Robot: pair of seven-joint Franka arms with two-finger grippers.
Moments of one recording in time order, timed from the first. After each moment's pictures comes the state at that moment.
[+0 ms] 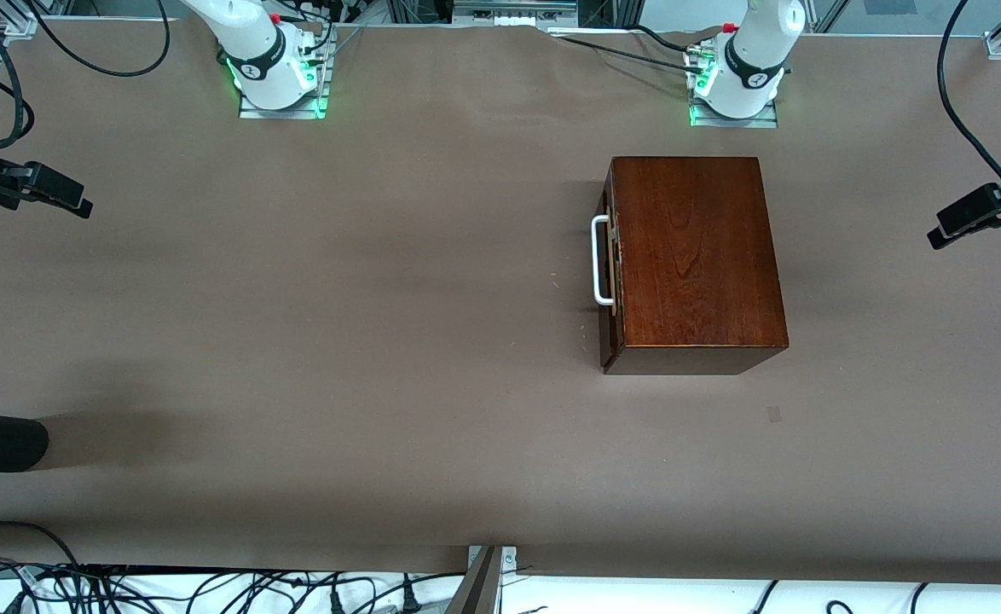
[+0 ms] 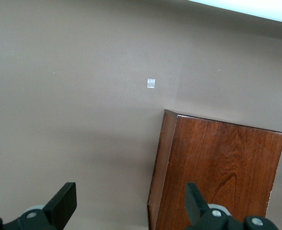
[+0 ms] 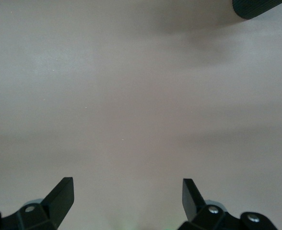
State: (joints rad) left arm 0.10 0.12 -0.05 -1.39 -0.03 1.52 -0.15; right arm 0.06 0.03 -0.11 -1.58 0.01 1.54 0.07
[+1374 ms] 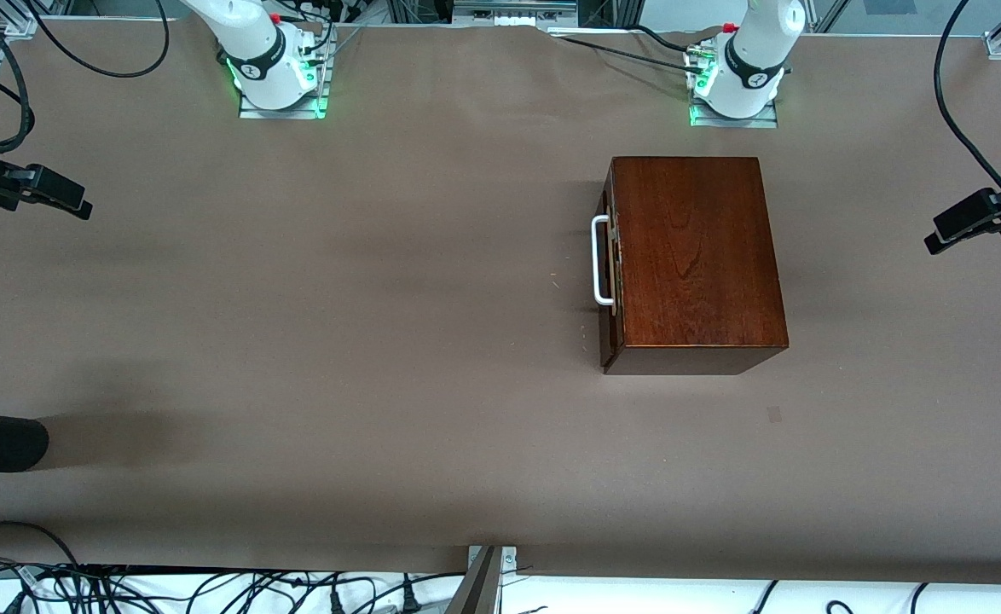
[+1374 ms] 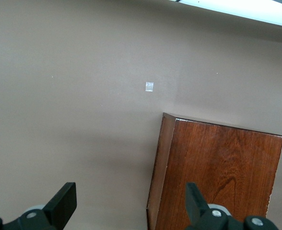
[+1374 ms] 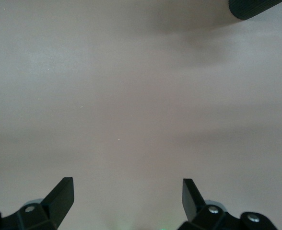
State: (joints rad) left arm 0.10 0.12 -0.05 -1.40 -0.03 1.55 -0.15; right arm 0.06 0.04 -0.10 -1.58 -0.01 1.54 0.07
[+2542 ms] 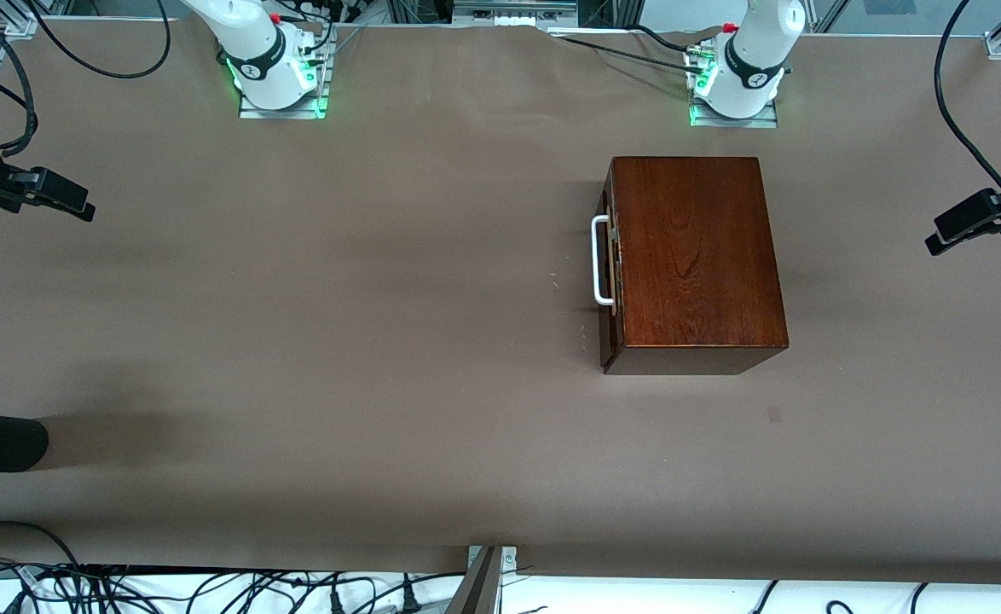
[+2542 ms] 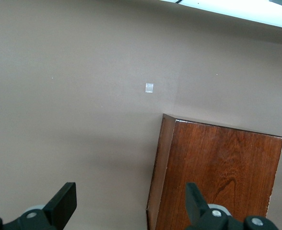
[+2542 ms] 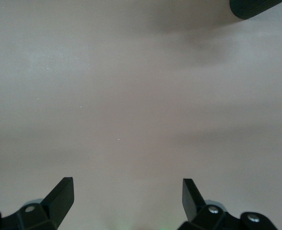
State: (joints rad) left arm 0.10 0.12 -0.05 -1.40 -0.03 1.55 -0.15; right arm 0.06 0.04 -0.10 -1.58 -0.01 1.55 0.07
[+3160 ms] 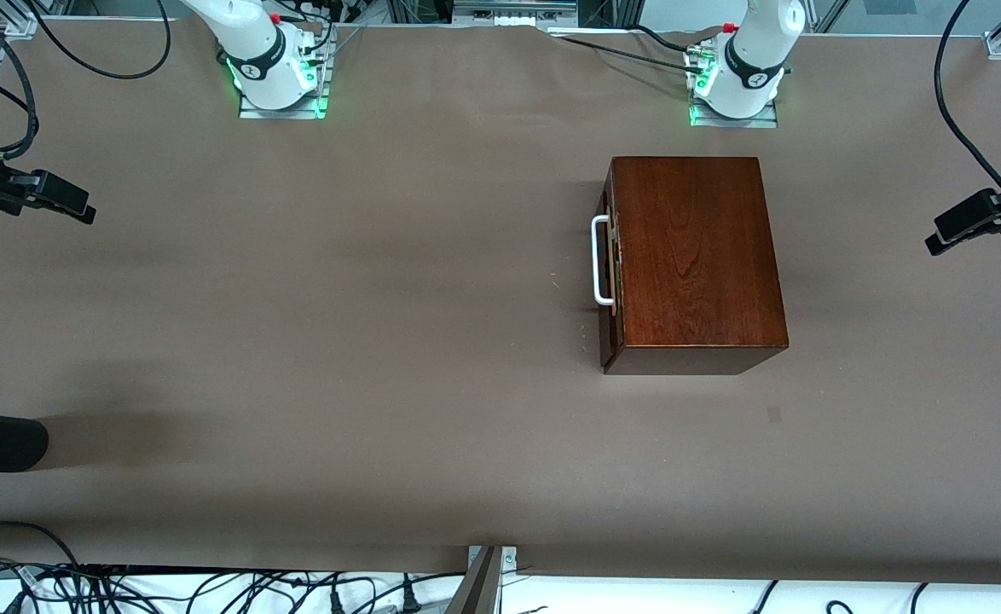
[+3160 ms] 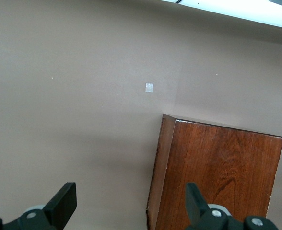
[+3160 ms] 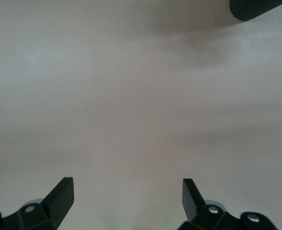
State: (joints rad) left arm 0.10 0.12 -0.05 -1.40 -0.03 1.55 -0.15; right arm 0.06 0.05 -0.10 -1.58 -0.01 1.56 0.07
